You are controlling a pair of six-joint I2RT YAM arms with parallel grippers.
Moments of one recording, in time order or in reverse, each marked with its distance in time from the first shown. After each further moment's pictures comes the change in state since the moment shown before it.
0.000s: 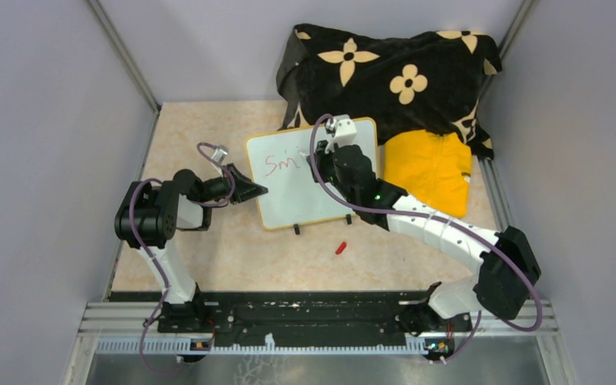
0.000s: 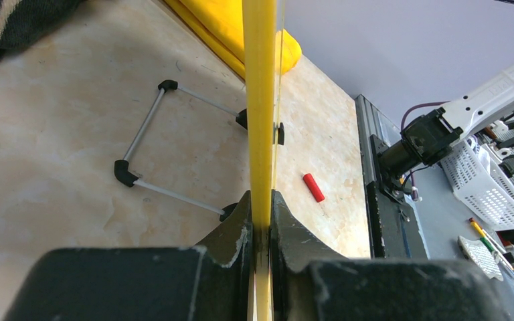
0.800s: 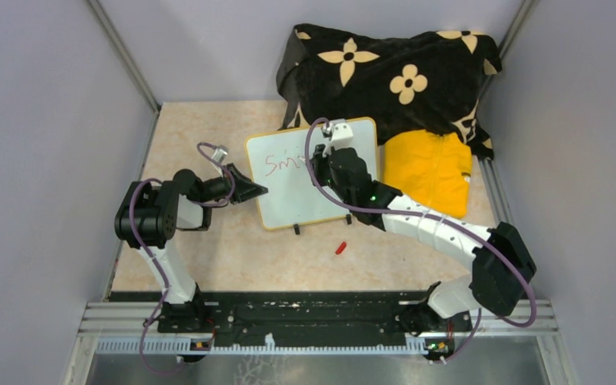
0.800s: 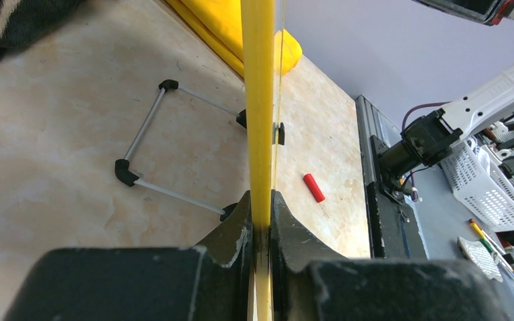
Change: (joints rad) left arm 0.000 0.000 0.000 -0.002 -0.001 0.000; right arm 0.000 0.041 -0.011 0.003 0.009 0.007
